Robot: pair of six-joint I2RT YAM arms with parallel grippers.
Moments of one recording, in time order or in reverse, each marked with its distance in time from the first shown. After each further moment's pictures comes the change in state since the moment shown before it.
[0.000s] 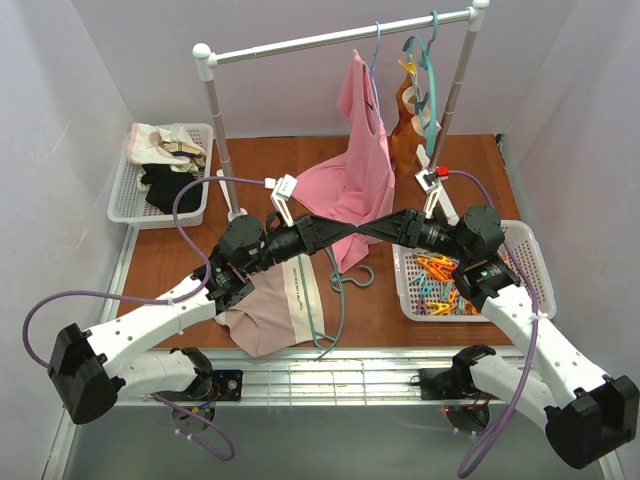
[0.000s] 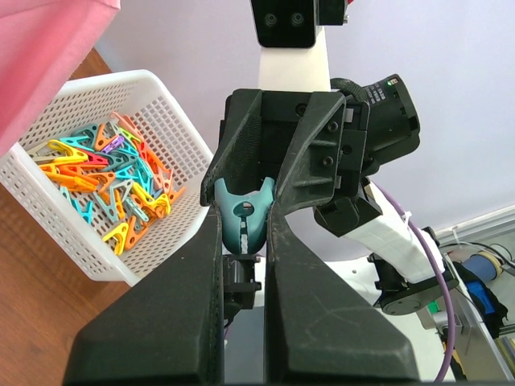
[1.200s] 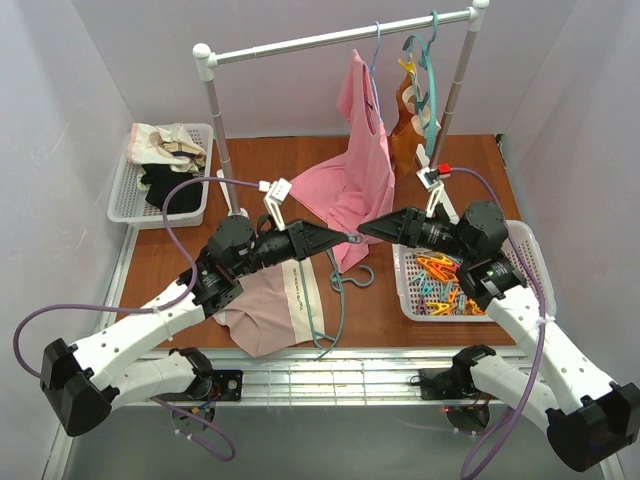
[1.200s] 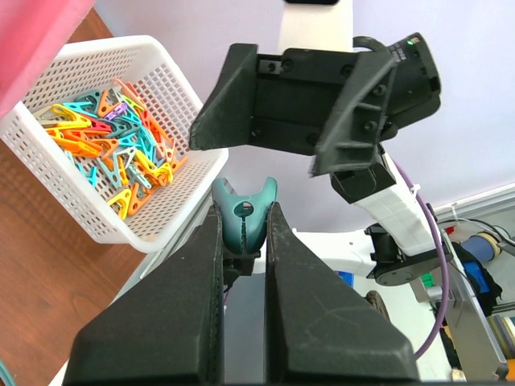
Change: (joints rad) left arm 0.040 -0.081 0.003 -0.146 0.069 0.010; right arm 0.005 -0.019 0.065 -0.148 0.029 -0.077
